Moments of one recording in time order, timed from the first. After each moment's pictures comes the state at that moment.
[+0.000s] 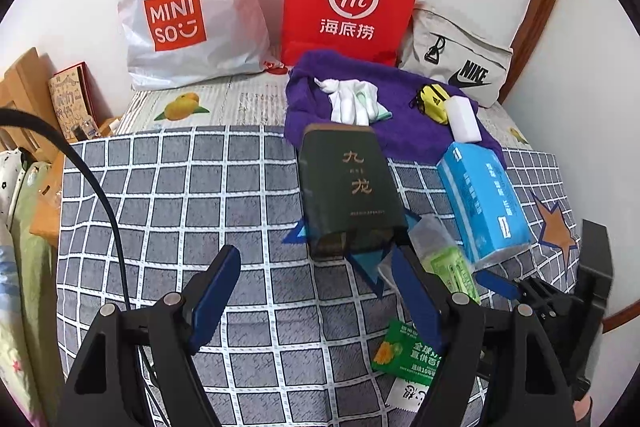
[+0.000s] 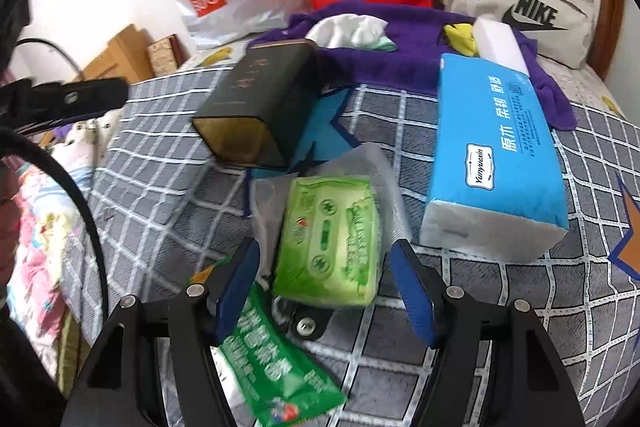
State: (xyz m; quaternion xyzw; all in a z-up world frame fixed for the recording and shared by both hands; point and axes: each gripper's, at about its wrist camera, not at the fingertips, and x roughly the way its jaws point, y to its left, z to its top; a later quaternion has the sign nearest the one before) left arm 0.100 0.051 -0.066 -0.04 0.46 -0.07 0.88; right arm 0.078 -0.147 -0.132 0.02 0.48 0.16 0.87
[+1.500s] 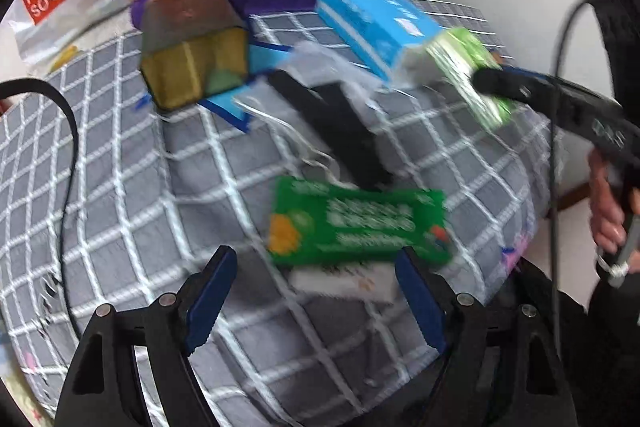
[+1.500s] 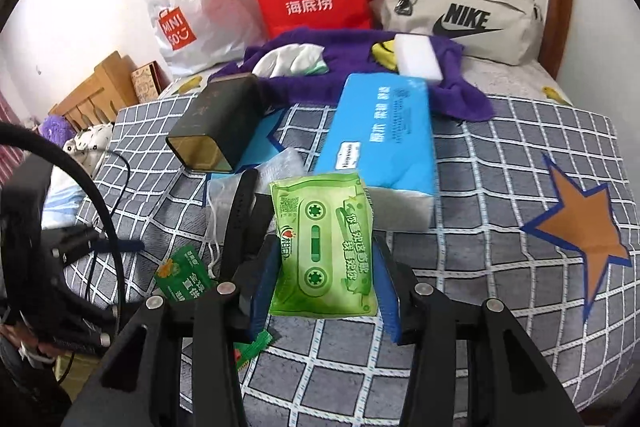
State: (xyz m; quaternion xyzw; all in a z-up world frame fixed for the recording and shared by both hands) left arm 0.016 -0.026 -0.139 0.05 0.55 -0.23 0.80; right arm 0.034 -0.228 -0.094 0.03 0.45 0.13 0.88
